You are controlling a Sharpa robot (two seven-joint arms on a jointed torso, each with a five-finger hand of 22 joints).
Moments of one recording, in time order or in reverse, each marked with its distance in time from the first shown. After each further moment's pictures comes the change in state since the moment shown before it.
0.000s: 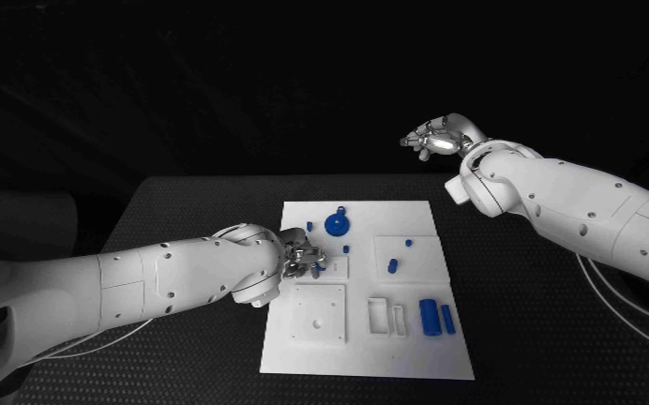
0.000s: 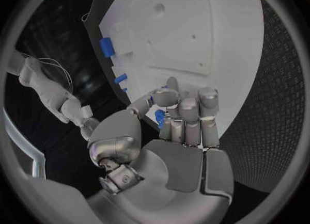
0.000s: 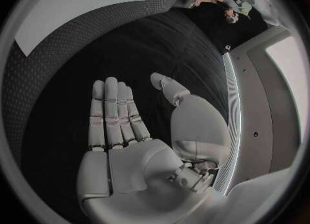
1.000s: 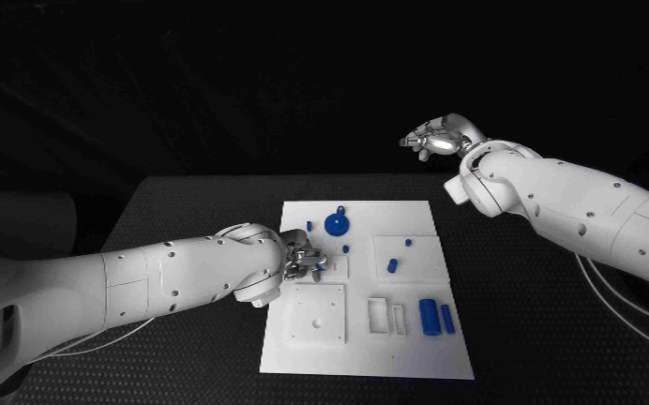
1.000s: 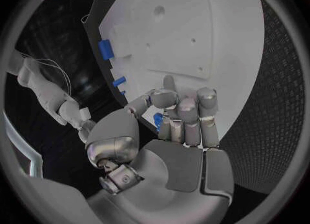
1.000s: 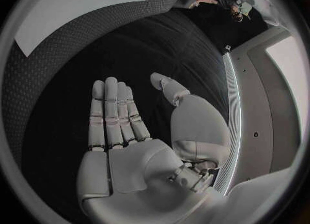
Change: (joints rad) left arm 0.001 0.018 -0.002 -0.015 0.006 0.032 -0.018; left_hand 0.011 -0.117 0.027 0.055 -0.166 0.071 -0.039 0.002 -0.006 0.004 -0.004 0.004 -0.010 0.019 -0.021 0.002 0.001 0.016 0.000 0.000 0.000 0.000; right arm -0.001 0.001 -0.001 -0.002 0.000 0.002 0.000; right_hand 0.000 0.000 0.000 0.000 0.008 0.000 0.000 0.000 -0.001 -0.004 -0.004 0.004 -0.006 -0.004 -0.004 0.000 -0.003 0.000 0.000 0.000 -0.004 0.002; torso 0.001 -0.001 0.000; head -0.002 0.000
